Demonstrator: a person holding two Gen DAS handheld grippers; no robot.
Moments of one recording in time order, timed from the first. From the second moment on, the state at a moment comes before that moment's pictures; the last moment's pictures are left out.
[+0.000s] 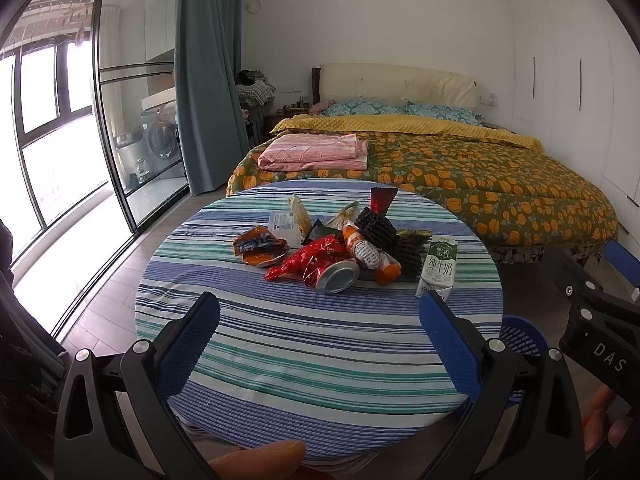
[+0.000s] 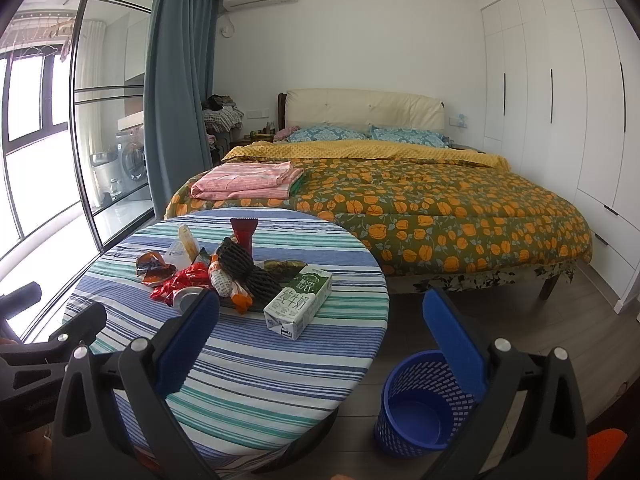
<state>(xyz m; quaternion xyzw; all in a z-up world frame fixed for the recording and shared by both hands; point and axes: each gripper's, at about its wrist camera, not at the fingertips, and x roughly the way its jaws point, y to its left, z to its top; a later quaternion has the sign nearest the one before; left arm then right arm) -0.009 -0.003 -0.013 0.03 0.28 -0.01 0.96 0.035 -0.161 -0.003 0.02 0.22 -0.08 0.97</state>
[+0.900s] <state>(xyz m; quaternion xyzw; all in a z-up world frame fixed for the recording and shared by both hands) 0.057 0.027 -0.106 0.01 0.40 0.02 0.91 0.074 -0.178 -0.066 0.04 0.30 -0.08 0.95</state>
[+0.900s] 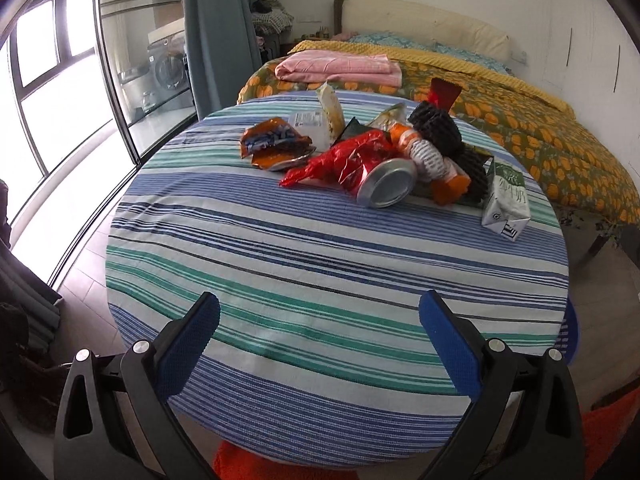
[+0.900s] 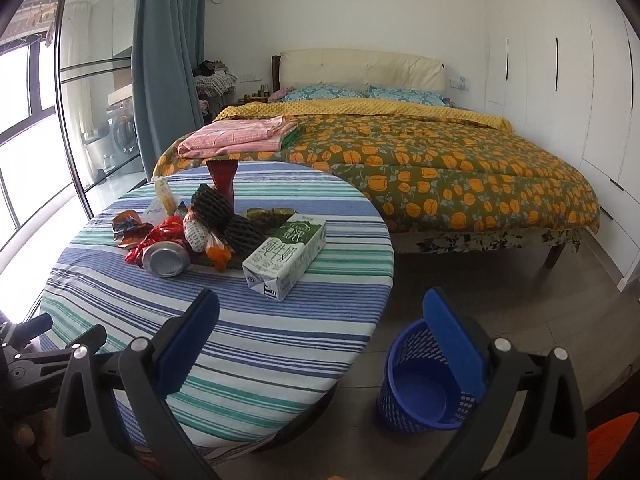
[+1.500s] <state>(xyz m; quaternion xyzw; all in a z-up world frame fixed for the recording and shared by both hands) 0.114 0.018 -0.142 0.06 0.45 -0.03 0.89 0.153 -0.184 -0.106 0.07 0.38 -0.02 0.92</state>
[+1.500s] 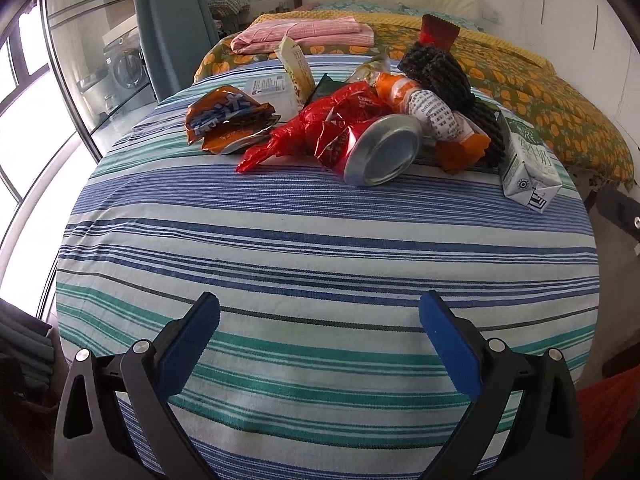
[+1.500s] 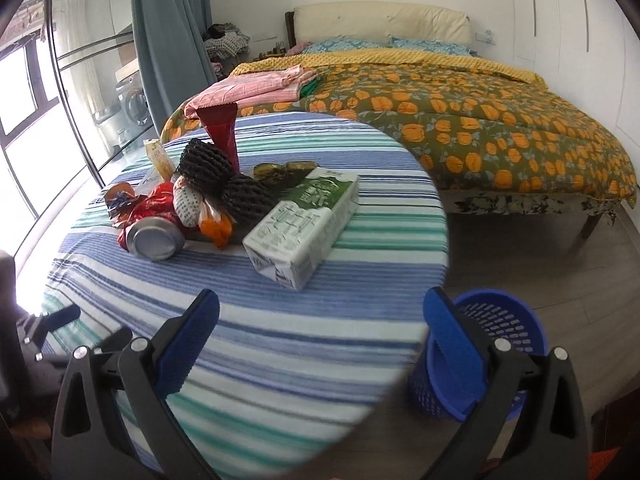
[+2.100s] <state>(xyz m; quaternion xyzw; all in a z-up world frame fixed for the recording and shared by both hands) 0.189 0.014 -0.127 0.05 0.41 -0.11 0.91 0.239 -0.170 -0.137 0.09 0.45 -0.02 0.89</state>
